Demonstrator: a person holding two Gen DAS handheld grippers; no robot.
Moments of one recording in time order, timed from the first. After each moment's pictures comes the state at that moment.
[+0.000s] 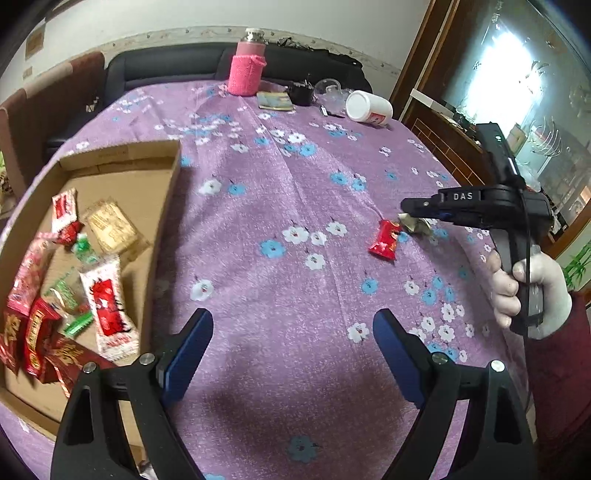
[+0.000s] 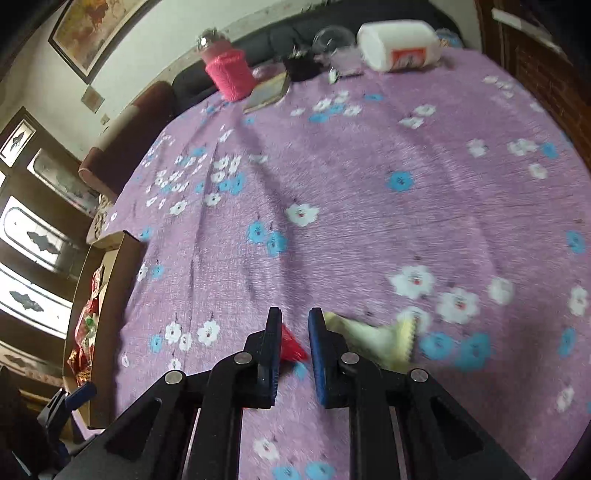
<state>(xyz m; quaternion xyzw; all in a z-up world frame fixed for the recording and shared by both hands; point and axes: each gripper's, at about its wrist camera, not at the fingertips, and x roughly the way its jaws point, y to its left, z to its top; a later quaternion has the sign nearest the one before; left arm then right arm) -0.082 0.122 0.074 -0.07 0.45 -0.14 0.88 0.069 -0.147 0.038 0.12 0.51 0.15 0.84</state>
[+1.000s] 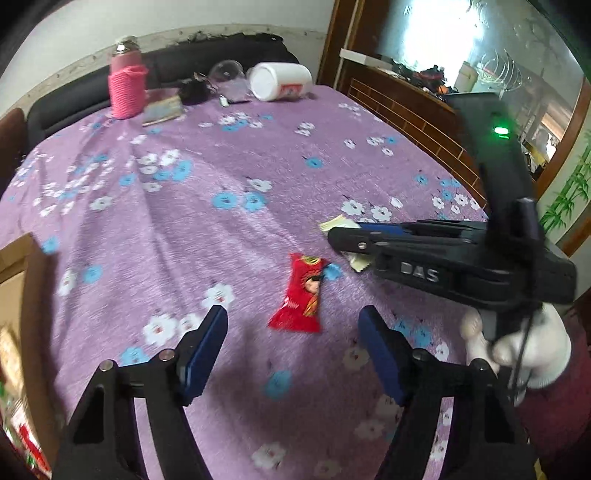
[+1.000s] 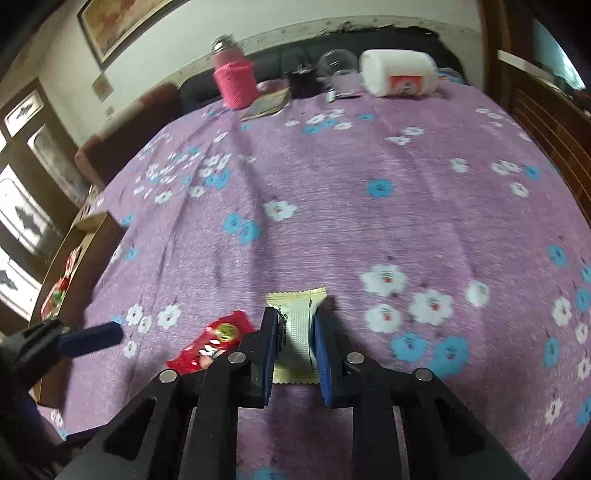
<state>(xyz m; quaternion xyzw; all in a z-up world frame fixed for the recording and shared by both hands) 0.002 0.000 0.058 0.03 0.45 -0.25 0.85 0.050 -0.155 0.018 0.08 0.46 0.14 0.87</state>
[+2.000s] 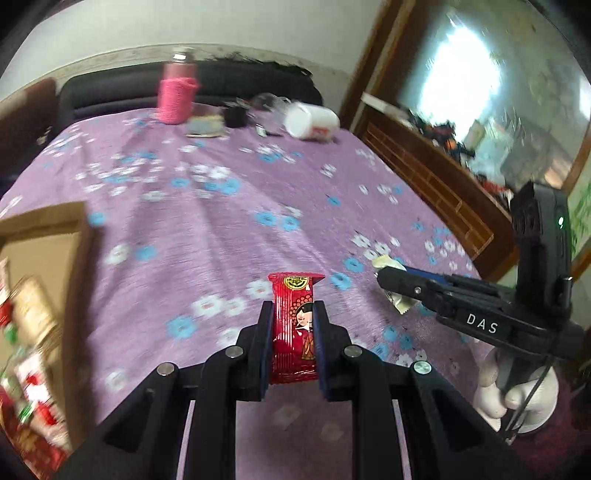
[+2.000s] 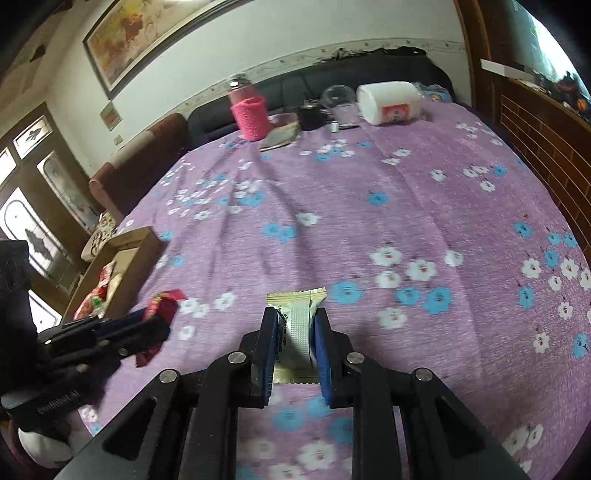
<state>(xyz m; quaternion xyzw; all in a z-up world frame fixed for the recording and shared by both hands) -0.039 0.077 0.092 -0.07 0.41 -0.21 0.89 -0.015 -0.125 0.062 0.10 0.42 0.16 0.89</state>
